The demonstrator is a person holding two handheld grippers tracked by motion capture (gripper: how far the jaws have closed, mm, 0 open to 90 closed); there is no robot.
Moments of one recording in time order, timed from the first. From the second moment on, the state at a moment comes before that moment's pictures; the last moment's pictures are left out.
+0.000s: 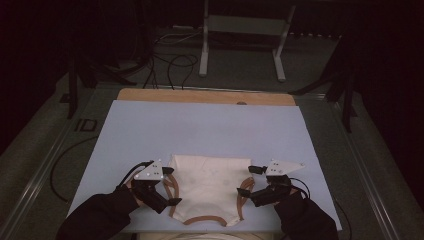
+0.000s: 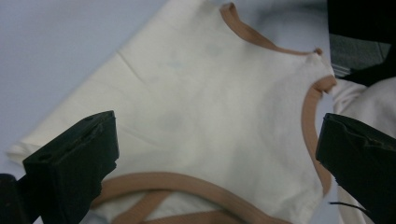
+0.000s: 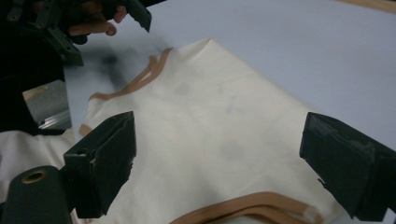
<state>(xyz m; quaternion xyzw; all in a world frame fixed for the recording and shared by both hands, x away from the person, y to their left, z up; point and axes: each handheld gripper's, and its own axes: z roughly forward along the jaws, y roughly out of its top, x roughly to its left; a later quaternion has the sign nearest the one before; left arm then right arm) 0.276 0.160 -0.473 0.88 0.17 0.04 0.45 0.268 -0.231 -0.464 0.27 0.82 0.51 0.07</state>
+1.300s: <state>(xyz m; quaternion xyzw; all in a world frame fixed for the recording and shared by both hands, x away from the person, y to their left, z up) 0.352 0.169 -0.475 0.86 0.23 0.08 0.45 0.336 -0.240 -0.461 0.30 0.82 0.47 0.09</state>
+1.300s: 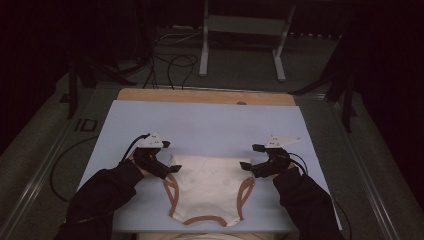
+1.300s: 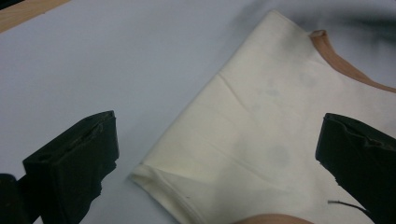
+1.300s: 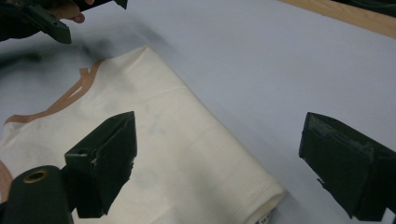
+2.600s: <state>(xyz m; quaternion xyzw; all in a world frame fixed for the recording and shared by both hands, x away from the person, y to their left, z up) 0.384 0.174 -0.523 0.87 0.29 0.05 0.39 0.371 -0.246 -0.516 0.34 0.86 0.38 0.05</state>
